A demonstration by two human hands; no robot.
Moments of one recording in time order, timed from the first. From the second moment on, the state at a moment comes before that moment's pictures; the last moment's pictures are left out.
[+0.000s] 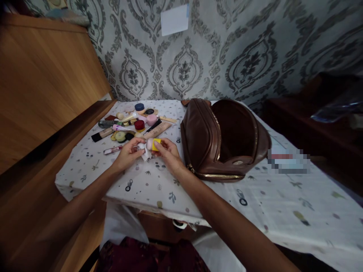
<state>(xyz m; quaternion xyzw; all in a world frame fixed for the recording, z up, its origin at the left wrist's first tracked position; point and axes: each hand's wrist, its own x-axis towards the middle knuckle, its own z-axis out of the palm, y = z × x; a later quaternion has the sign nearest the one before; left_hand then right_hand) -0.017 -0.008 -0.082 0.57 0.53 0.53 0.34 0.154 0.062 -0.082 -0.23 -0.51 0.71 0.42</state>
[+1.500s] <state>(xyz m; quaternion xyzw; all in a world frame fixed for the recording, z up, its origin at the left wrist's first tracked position) -0.016 -0.004 -0.083 0.56 0.51 0.56 0.33 0.153 0.072 -0.098 -0.32 -0.66 0.53 0.43</state>
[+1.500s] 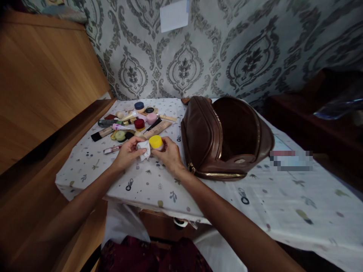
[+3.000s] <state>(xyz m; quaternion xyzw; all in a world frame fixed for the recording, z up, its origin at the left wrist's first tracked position) -0.006 -0.020 -0.059 0.58 0.54 0.50 0.35 0.152 0.065 -0.103 -0.26 -0.71 0.56 0.35</state>
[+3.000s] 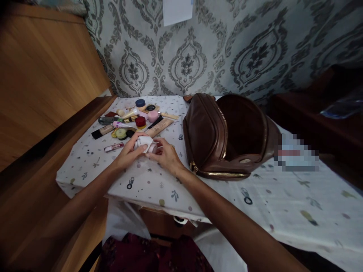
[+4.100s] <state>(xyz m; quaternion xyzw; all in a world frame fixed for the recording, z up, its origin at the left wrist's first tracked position) -0.007 -0.011 -0.063 0.38 0.50 0.59 0.51 0.161 0.058 -0.094 -0.18 -0.80 0.41 0.40</state>
